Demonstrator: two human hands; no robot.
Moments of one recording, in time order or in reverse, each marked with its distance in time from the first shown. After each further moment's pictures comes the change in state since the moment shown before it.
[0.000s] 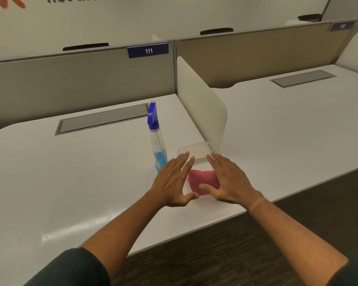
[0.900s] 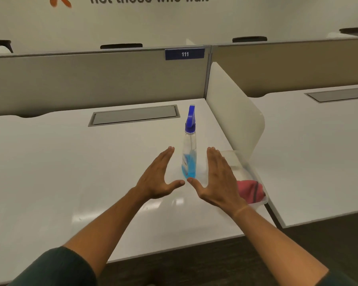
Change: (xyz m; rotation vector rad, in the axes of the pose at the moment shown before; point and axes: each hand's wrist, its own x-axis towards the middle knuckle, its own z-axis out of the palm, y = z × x) left_hand -0.056 -0.101 -0.025 -0.399 0.195 -0.261; right_hand 0.053 -0.107 0.030 0.163 0.170 -0.009
